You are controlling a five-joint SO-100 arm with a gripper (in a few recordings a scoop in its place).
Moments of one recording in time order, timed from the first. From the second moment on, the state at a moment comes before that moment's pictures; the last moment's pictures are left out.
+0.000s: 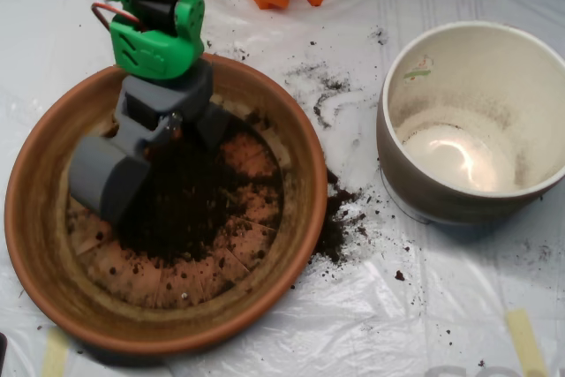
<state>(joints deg) 31.4 85.8 112.2 48.6 8.5</state>
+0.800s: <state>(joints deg) 31.6 68.6 88.9 65.6 6.8</state>
